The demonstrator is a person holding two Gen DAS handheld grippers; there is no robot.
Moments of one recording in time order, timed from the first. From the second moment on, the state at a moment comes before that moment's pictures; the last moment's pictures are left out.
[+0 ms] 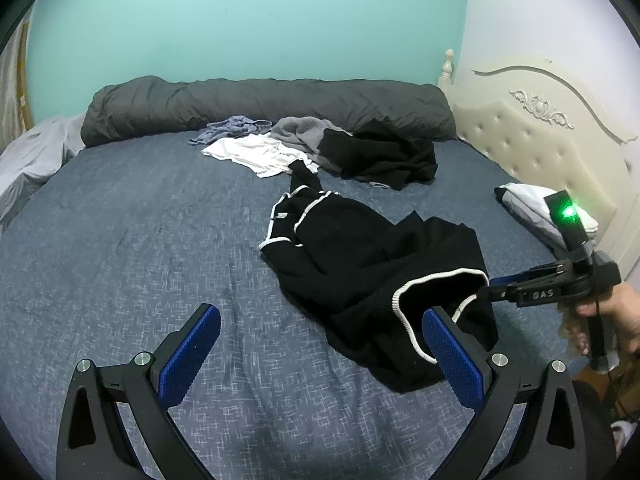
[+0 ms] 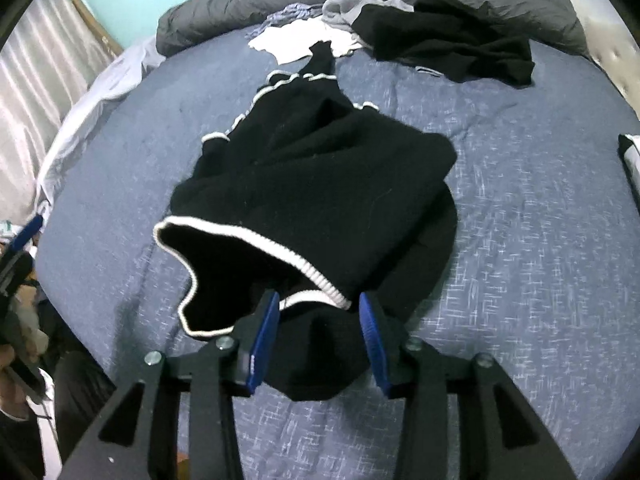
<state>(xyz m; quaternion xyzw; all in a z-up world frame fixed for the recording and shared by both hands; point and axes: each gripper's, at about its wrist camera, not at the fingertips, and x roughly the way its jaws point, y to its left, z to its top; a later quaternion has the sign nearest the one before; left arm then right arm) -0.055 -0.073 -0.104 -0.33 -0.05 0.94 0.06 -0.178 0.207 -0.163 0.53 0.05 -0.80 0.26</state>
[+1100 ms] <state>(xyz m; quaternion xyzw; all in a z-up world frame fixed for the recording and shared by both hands) -0.066 -0.038 -0.127 -0.37 -0.03 0.92 0.11 -0.188 0.296 -0.084 0.42 -0.02 -0.88 0.24</state>
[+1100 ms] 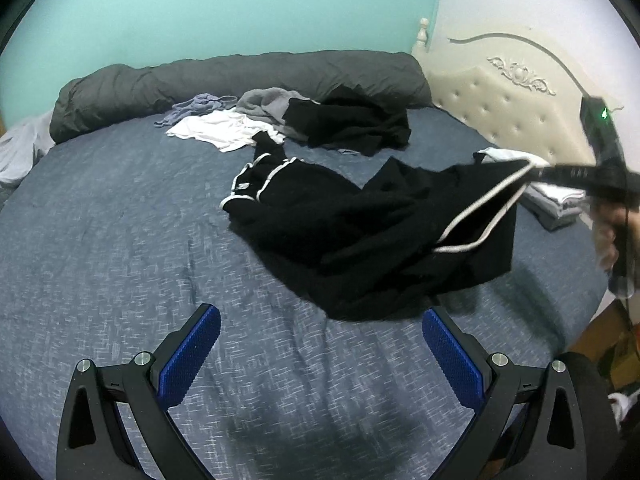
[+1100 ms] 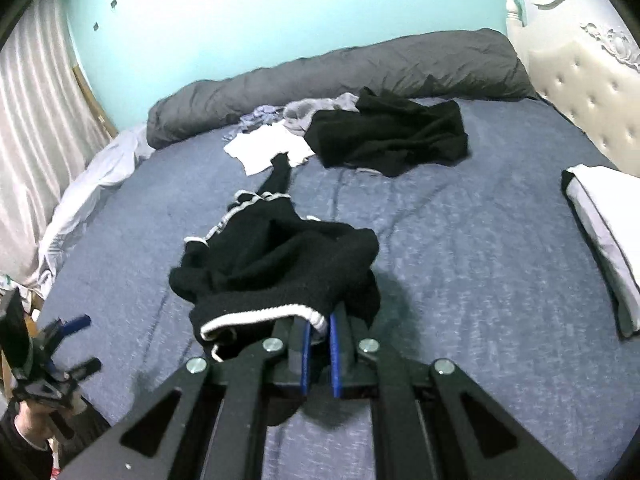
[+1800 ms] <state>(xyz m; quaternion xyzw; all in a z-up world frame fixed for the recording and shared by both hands) -0.084 -0.002 -0.163 -0.41 0.03 0.91 0.12 -0.187 0.301 -0.130 0.47 -0.04 -0.85 0.23</state>
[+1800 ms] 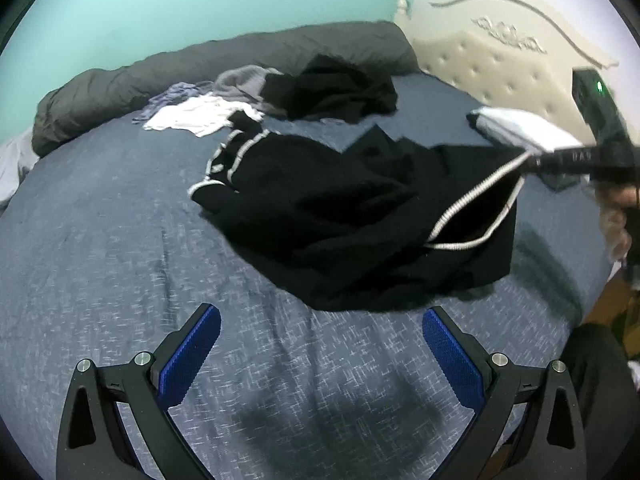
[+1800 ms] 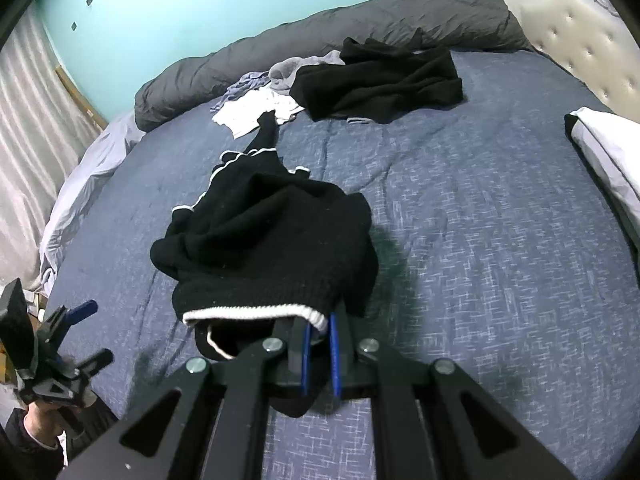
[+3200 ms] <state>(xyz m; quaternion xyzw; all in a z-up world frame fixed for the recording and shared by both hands) -0.076 -0.031 -0.145 -0.38 -0.02 0.92 0.12 -0.156 0.311 -0.148 0.52 -0.05 -0.82 0.21</state>
